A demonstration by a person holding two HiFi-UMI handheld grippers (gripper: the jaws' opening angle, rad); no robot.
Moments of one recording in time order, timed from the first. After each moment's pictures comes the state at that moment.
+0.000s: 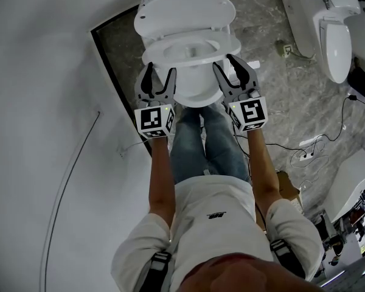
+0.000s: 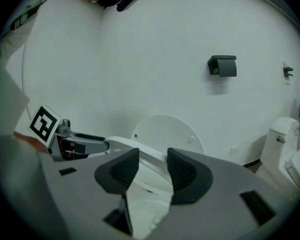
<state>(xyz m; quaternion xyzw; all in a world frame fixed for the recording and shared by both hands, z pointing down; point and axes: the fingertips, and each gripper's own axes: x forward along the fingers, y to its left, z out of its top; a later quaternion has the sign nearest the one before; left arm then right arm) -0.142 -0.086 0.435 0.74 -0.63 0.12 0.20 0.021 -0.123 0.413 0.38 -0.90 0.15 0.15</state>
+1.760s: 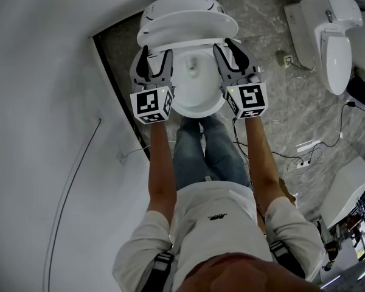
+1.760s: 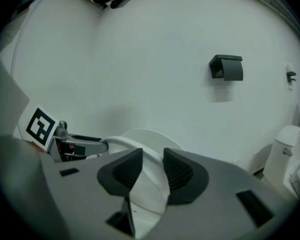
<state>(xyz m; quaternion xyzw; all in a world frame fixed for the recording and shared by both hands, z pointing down) -0.172 -0.186 0.425 0.72 -0.66 0.10 0.17 -0.004 -0.223 0.401 0.39 -0.90 0.13 0.13</state>
